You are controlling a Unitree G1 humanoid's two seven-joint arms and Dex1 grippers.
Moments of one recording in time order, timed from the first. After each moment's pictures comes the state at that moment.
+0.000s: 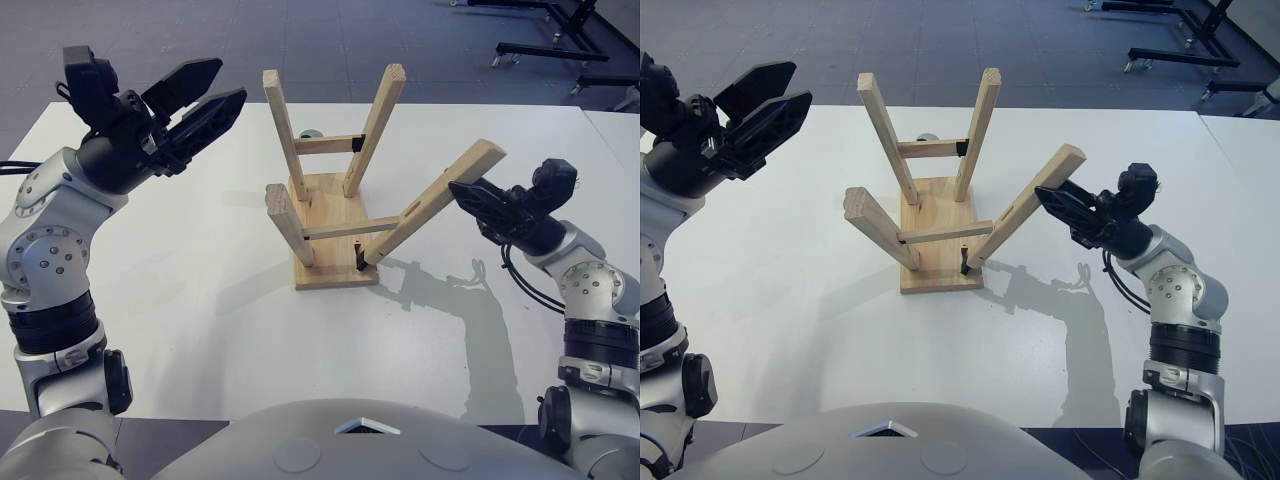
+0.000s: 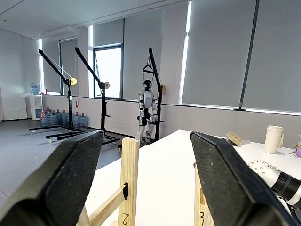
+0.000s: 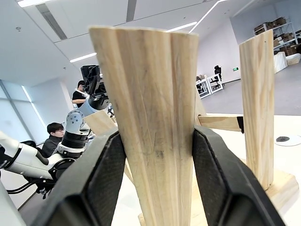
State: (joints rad) left arm -0.36 0.57 0.31 -0.35 -0.98 0.64 -0.75; right arm -0.20 -0.58 -0.29 0.10 0.92 0.58 1.27
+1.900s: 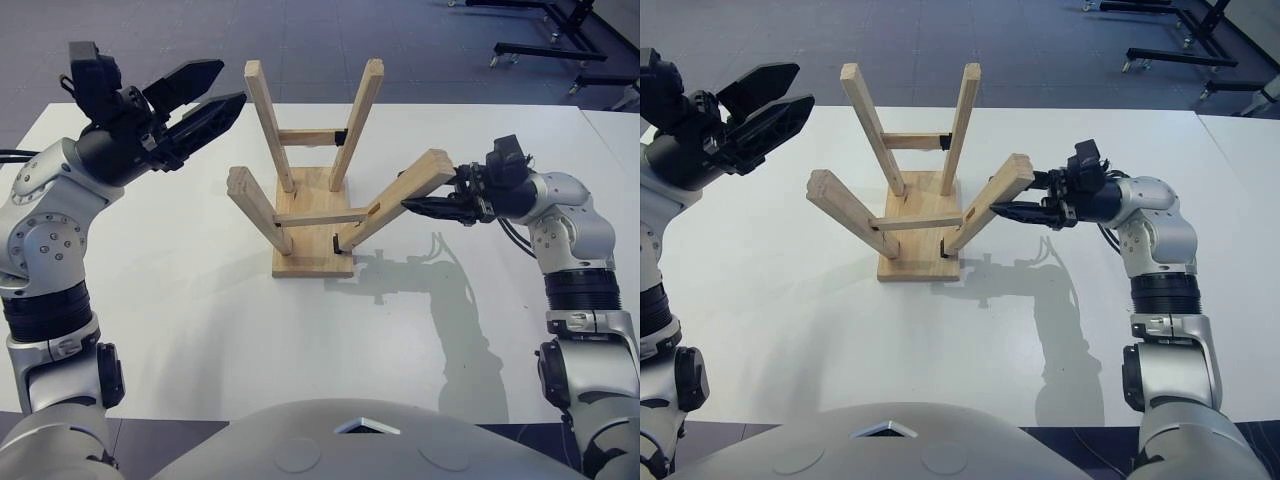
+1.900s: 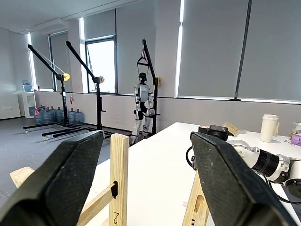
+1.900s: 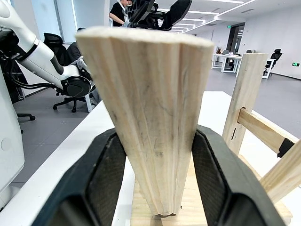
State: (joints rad) left arm -0.40 0.61 0.28 -0.27 -0.94 0.61 -0.84; right arm -0.45 -0.61 -0.03 0.22 0.64 0.24 1.52
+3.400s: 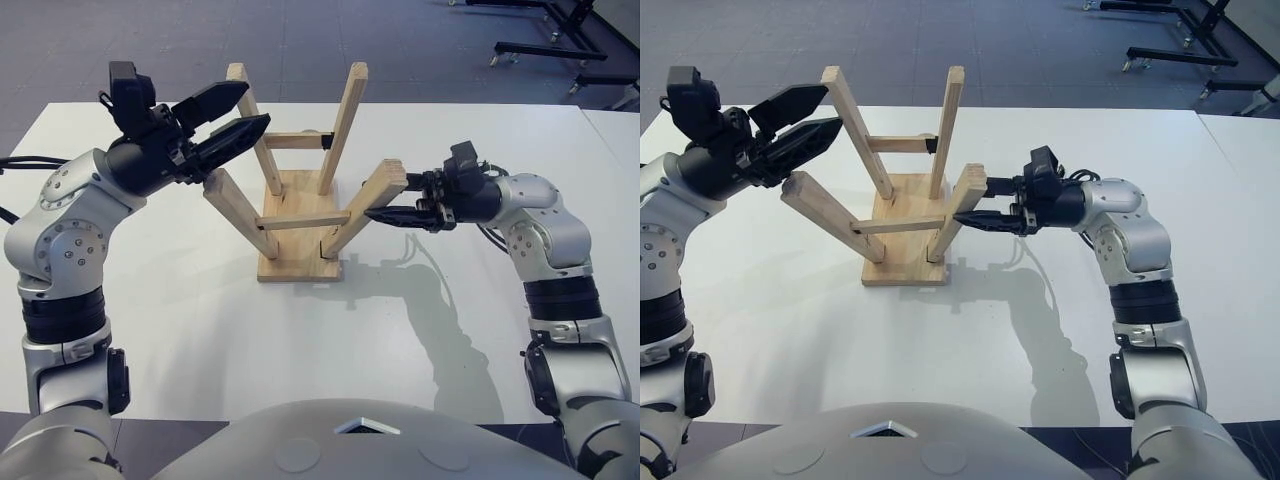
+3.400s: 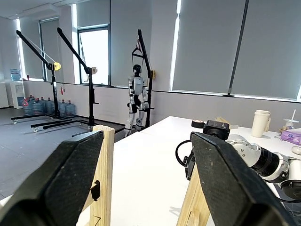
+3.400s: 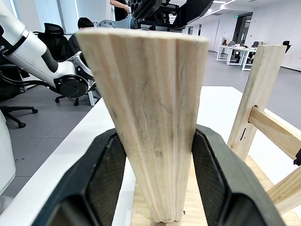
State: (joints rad) left arm -0.38 0.58 0.21 -0.29 -0.91 0.61 -0.82; right arm -0.41 -0.55 0.05 0.03 0.61 0.32 1.37
